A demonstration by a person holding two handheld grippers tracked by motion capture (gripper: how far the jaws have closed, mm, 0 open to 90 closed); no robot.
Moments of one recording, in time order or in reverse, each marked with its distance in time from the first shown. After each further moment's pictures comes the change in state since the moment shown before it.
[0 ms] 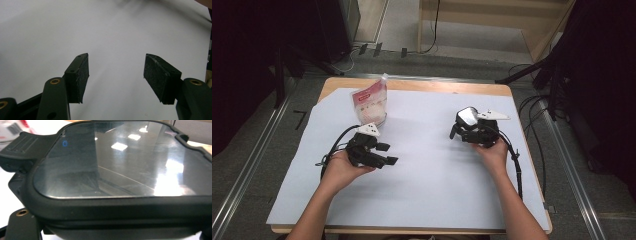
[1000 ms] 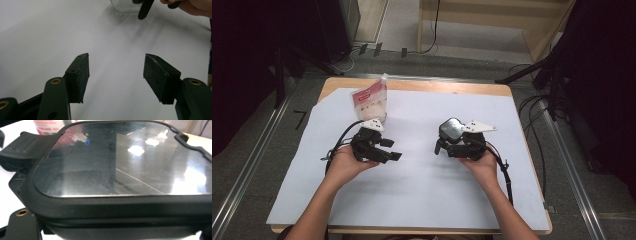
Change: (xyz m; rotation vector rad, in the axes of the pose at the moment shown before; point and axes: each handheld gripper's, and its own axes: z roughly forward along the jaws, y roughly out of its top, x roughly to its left) left arm 0.007 0.011 0.007 -0.012 -0.012 0.001; right arm 0.063 -0.006 -0.010 0.021 0.132 -0.076
